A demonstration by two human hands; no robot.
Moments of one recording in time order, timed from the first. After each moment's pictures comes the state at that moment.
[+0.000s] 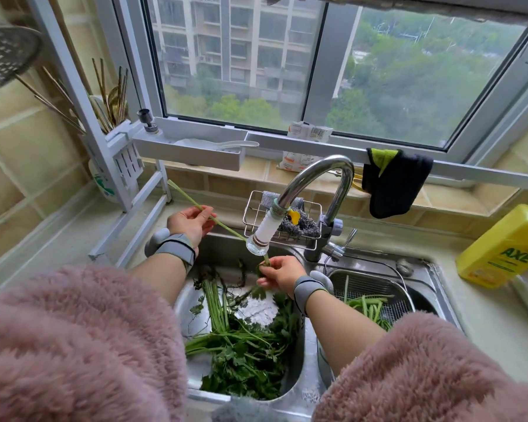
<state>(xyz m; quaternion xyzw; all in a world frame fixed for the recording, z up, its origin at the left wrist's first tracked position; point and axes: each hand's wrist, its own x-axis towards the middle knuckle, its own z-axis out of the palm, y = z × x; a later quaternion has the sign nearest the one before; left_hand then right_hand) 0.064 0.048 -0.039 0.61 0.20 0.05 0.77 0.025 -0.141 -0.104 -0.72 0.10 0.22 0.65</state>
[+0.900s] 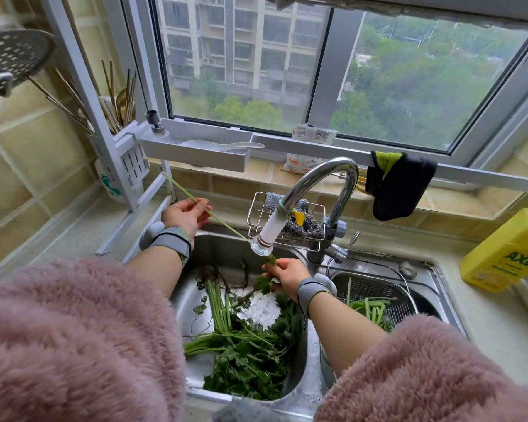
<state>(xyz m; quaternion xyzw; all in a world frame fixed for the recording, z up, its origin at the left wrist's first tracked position) 0.063 0.058 -0.019 0.59 0.20 0.08 0.78 0.028 -0.144 -0.117 -0.79 0.11 0.17 0.58</state>
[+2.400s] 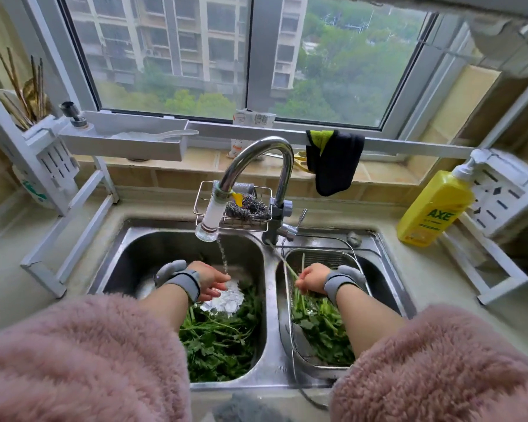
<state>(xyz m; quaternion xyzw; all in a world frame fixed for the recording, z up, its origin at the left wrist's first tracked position) 0.005 -0.031 -0.093 0.77 0.15 -0.38 0.49 -0.029 -0.280 -0.098 -0.91 0.16 0.29 0.23</state>
